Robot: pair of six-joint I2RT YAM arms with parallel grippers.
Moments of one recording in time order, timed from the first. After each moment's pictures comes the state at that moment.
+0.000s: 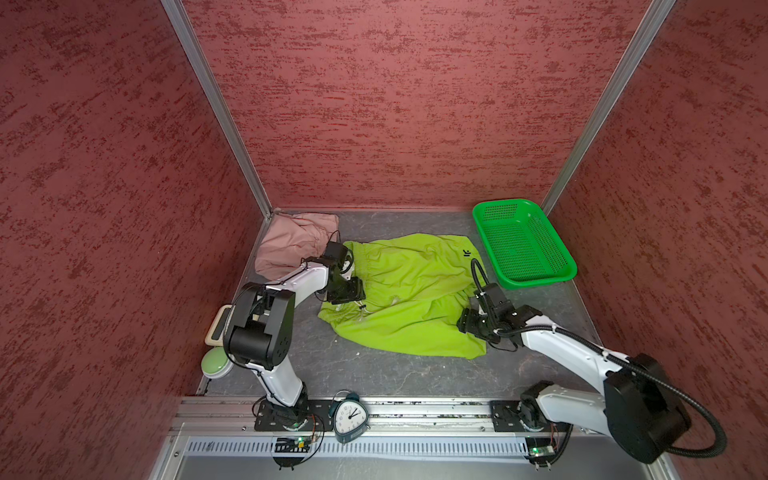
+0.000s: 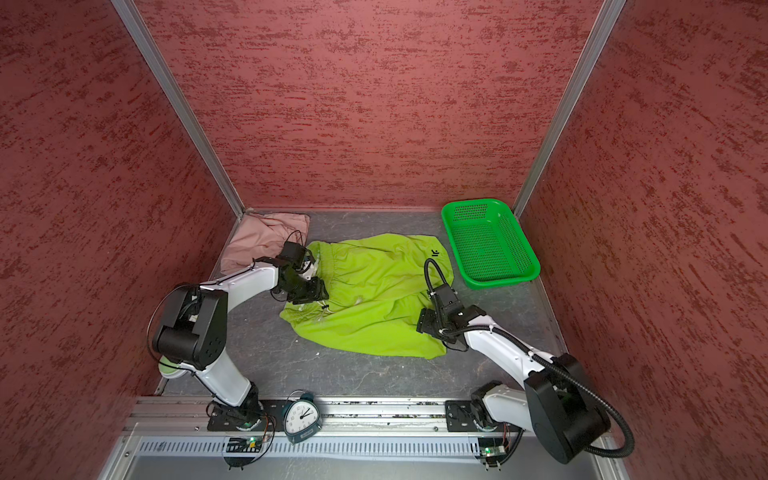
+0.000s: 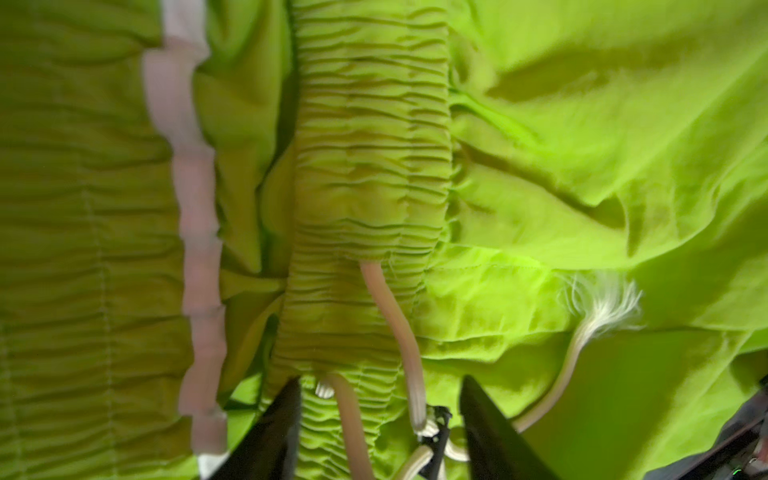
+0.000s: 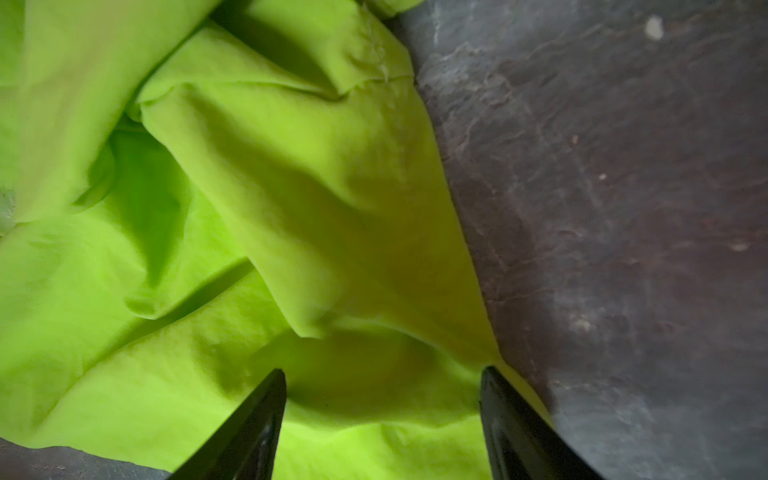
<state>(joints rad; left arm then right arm) -0.24 1.73 1.05 -0.63 0.31 -0.30 0.46 1.21 0.59 -0.50 -0.08 0.77</state>
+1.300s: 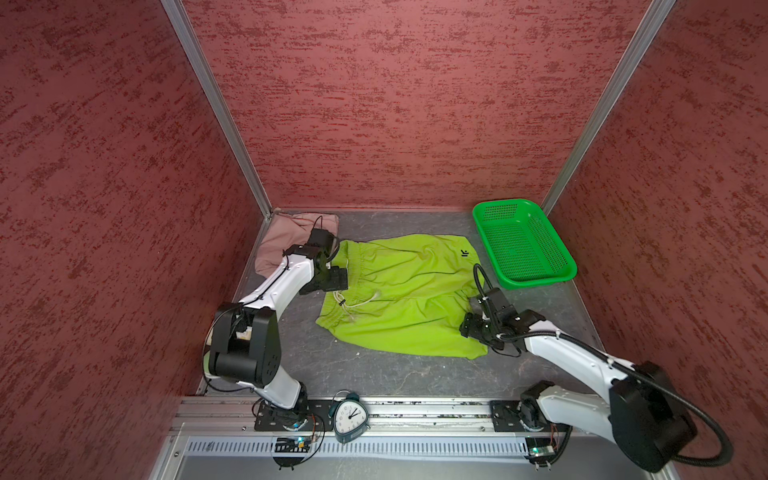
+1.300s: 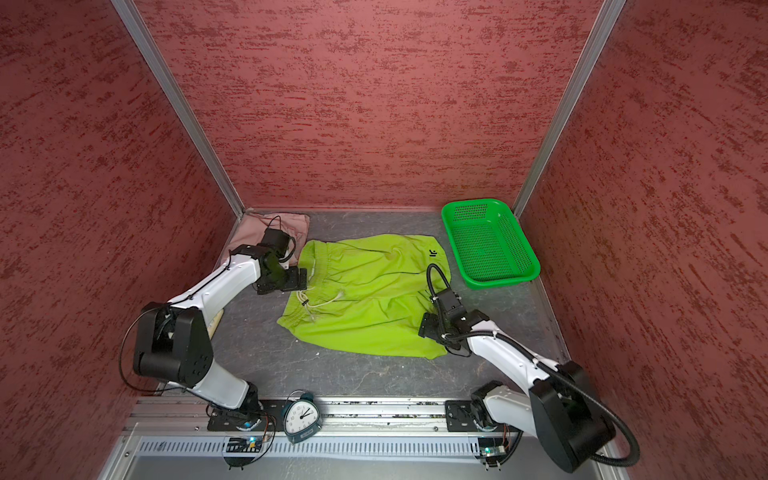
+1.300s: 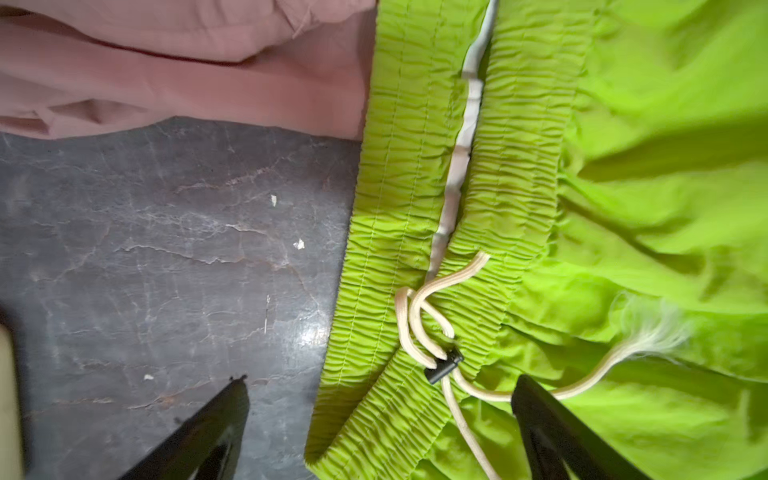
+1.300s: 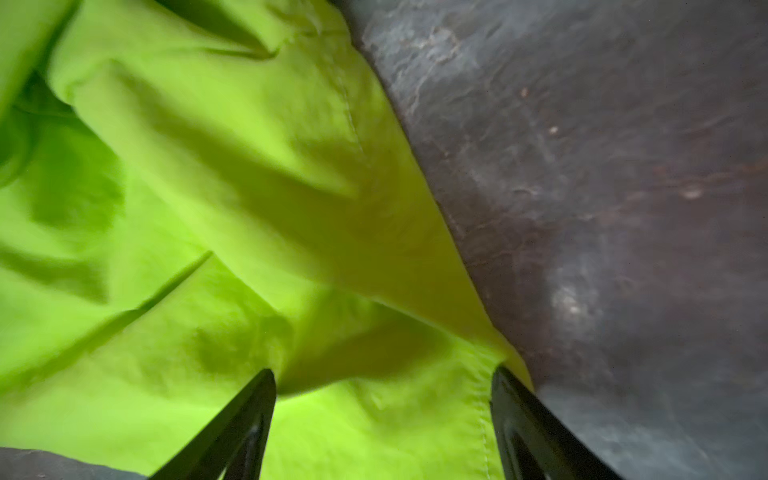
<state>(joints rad) -0.13 1.52 1.12 -0.85 -0.02 -0.31 0.46 1.11 0.55 -0.57 -0.05 0.81</state>
